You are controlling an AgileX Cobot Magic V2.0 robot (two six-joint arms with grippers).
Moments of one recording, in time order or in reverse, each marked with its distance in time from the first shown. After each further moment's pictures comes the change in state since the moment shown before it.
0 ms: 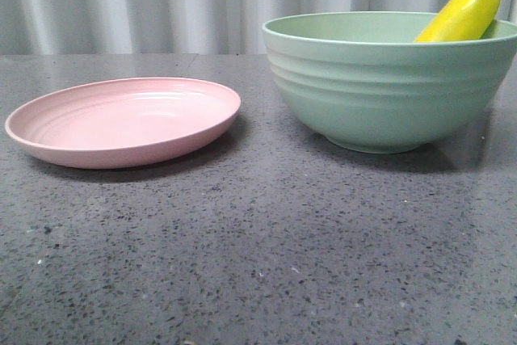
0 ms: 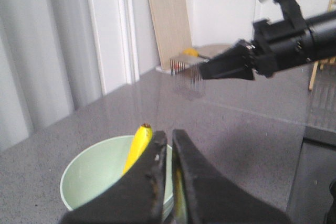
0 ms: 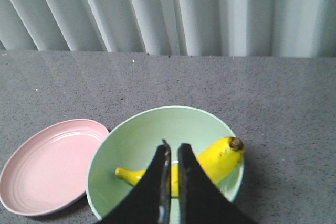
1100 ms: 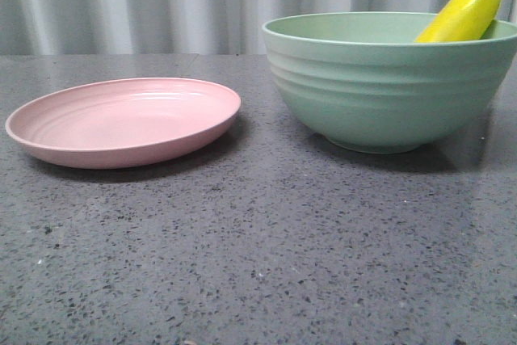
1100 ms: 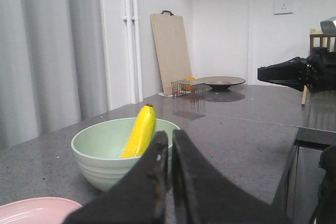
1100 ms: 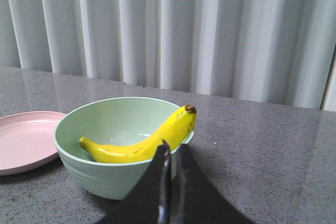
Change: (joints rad) left arm 0.000 -0.573 0.595 0.000 -0.205 0.000; right arm 0.000 -0.672 0.460 -0.123 -0.065 -0.077
